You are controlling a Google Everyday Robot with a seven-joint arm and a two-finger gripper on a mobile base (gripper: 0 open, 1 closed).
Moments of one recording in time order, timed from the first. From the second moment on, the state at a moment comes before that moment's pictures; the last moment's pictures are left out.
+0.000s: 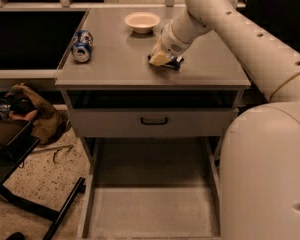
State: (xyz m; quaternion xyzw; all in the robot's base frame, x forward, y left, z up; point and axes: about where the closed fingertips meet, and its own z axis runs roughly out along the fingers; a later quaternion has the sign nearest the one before) arm 0.765 -0.027 0.841 -0.65 0.69 0.07 0.32
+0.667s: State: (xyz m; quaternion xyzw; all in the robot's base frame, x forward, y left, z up) arm 0.763 -0.023 0.847 -0.65 0.68 0.06 0.33
